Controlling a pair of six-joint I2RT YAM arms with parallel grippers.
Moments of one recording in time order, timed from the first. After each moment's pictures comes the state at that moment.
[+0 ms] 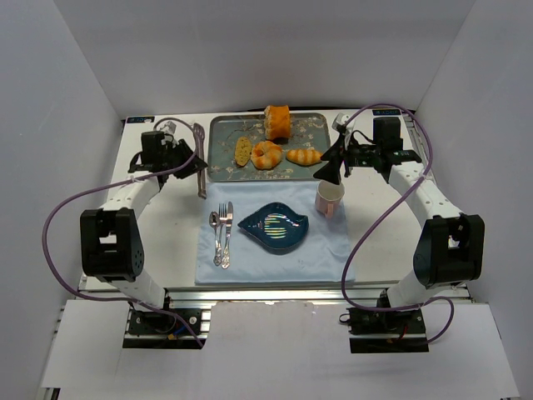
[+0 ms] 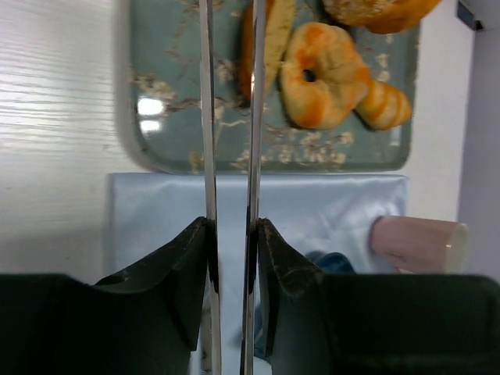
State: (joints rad) left arm 0.00 1.63 1.11 -0.13 0.40 -0.51; right arm 0.15 1.56 1.25 -0.34 -1.02 -0.49
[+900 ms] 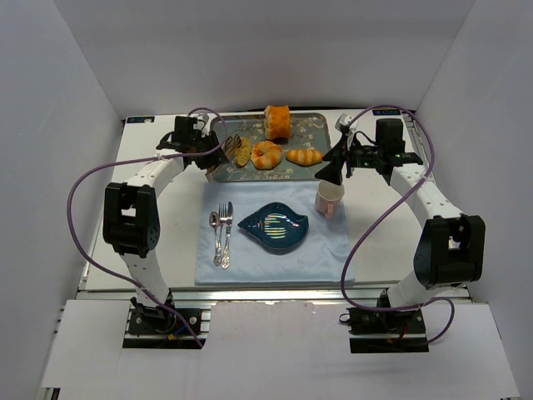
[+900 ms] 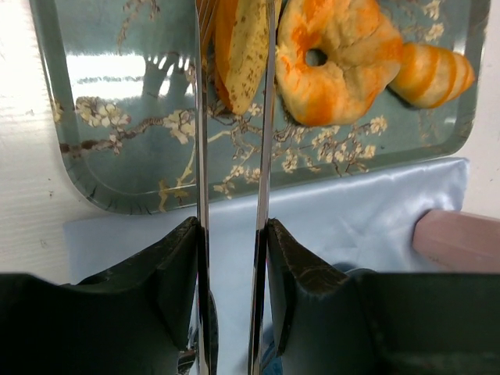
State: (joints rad) left arm -0.16 1.87 1.44 -0.33 0.30 -0.41; right arm 0.13 1.56 1.22 -0.29 -1.03 -0.45
